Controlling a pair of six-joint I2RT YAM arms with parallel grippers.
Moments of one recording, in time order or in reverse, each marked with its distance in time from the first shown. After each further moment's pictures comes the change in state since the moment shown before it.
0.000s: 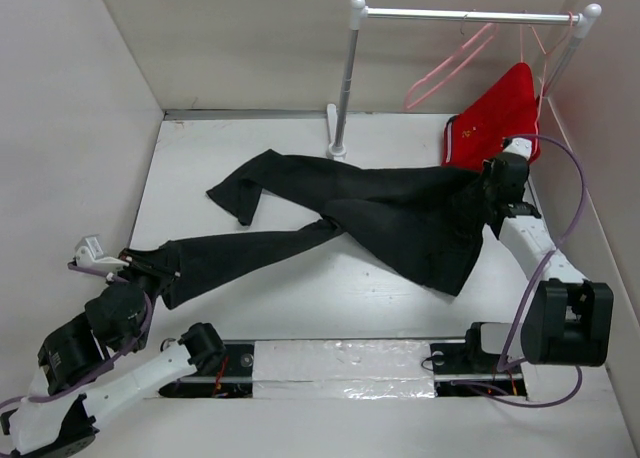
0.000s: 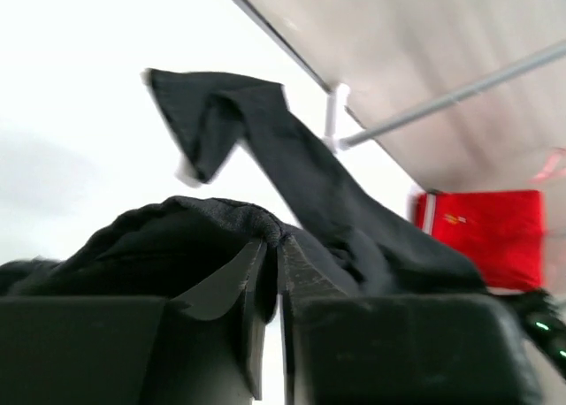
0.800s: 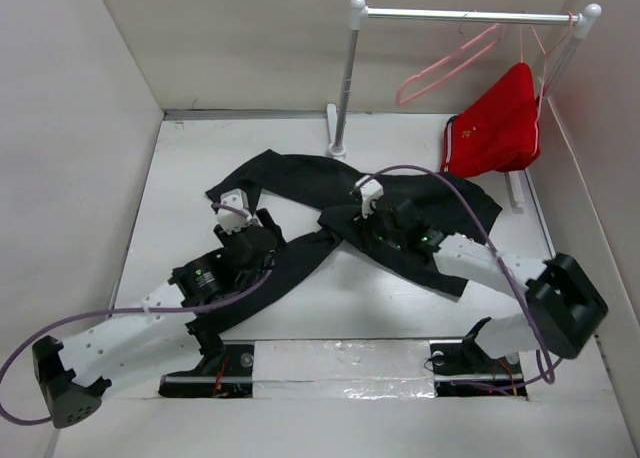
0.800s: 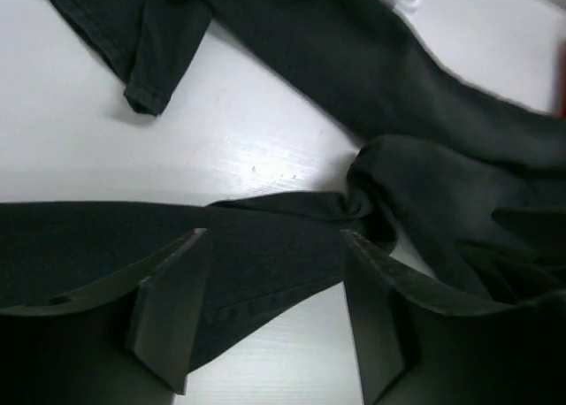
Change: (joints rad) left arm 0.016 0.578 -0.205 0.499 0.162 0.155; right arm 0.794 0.035 -0.080 0.074 -0.168 -0.171
